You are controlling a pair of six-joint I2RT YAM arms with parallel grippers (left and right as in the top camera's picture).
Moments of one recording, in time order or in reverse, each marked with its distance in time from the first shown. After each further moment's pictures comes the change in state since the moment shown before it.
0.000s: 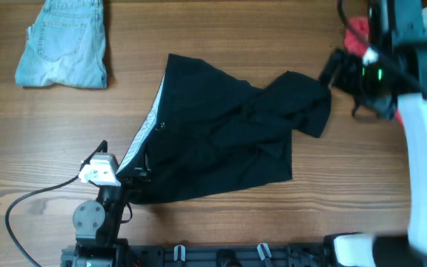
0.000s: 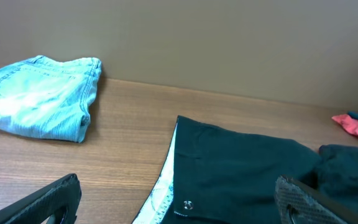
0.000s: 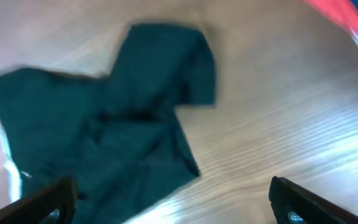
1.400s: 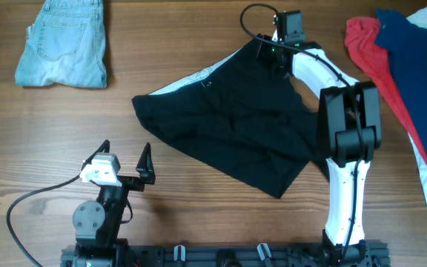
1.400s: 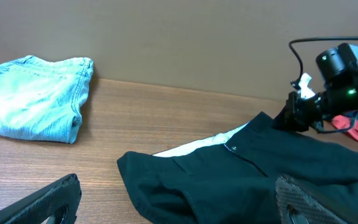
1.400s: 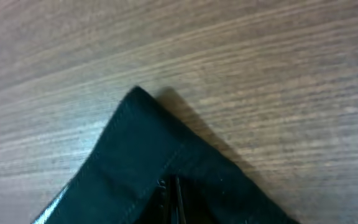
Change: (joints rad) left arm 0.000 0.000 0.000 0.003 0.031 0.000; right arm 0.084 0.887 -0.059 1.310 -0.167 -0.119
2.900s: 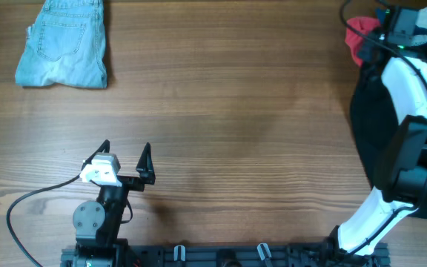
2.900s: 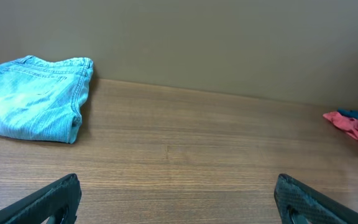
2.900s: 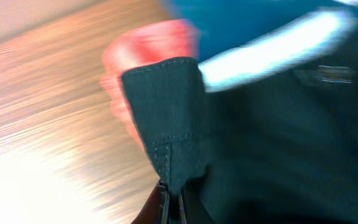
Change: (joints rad) left arm 0.000 0.000 0.000 0.000 0.000 0.000; right arm -0.362 -0.392 -0.216 -0.127 0.237 -0.264
